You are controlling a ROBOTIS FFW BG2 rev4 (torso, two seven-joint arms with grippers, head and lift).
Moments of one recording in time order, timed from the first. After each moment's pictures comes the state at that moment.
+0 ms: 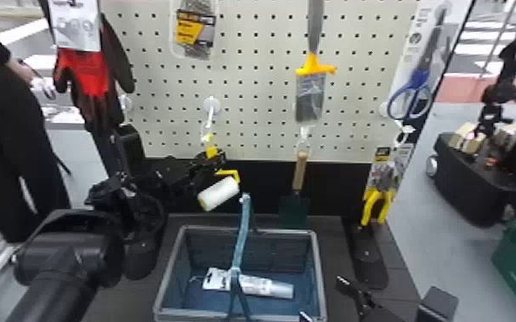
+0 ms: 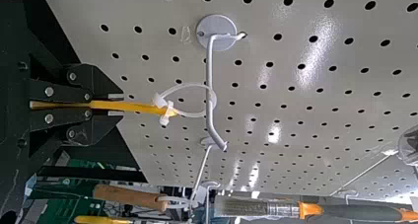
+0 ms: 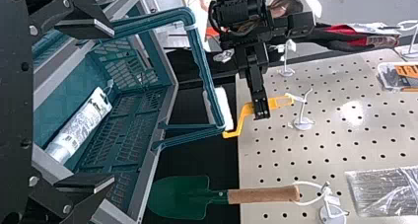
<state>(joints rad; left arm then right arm) -0.42 0.21 -0.16 -1.23 0.35 0.02 -0.81 0.39 -0.12 0.08 -1.93 -0.12 0.10 0.66</state>
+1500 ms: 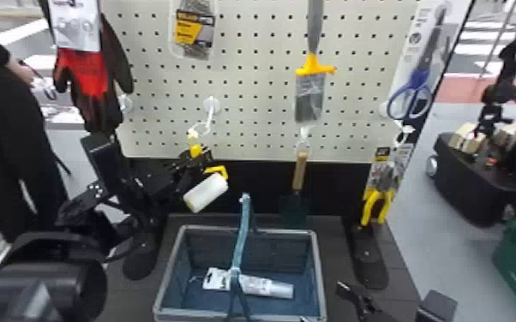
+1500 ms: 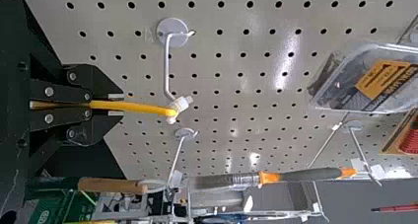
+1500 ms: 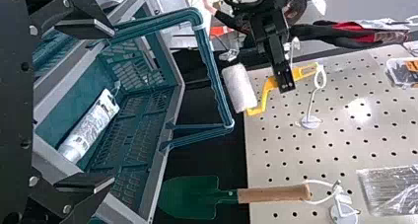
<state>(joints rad) -0.22 0.19 -0.04 -1.54 0.28 0.03 -0.76 0.40 -0.12 0.08 -1.93 -0.12 0.12 0.66</state>
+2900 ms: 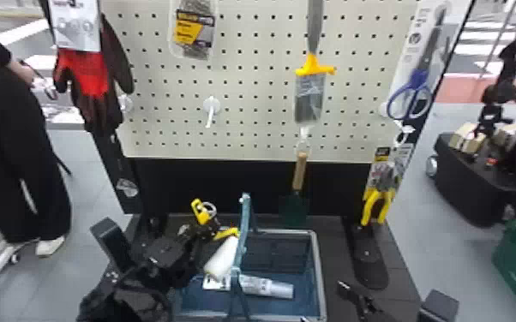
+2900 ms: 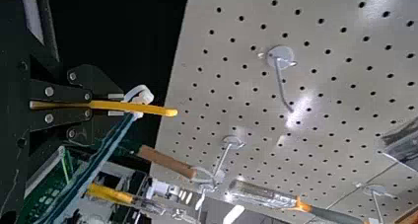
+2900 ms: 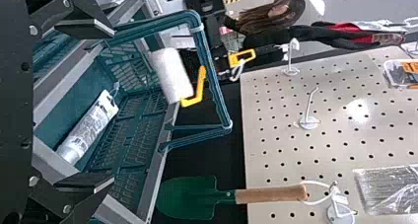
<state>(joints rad) 0.05 0.05 -0.02 -1.58 0.41 0.04 -0.67 0.41 -0.12 0.08 -1.94 -0.12 0.12 0.66</state>
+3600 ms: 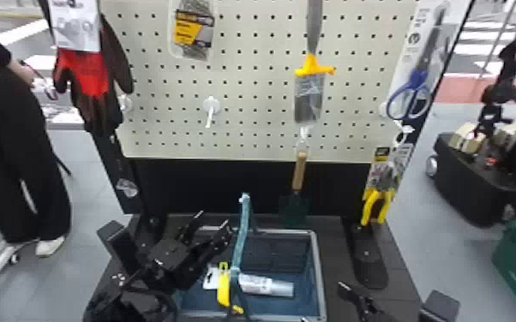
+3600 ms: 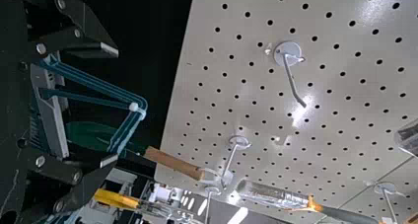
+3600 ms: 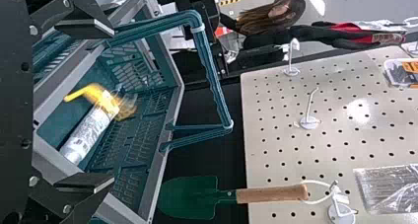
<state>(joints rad) 0.05 0.05 -0.04 -1.55 0.38 -0.01 -0.64 0.41 -0.12 0.08 -1.94 -0.13 0.12 0.66</state>
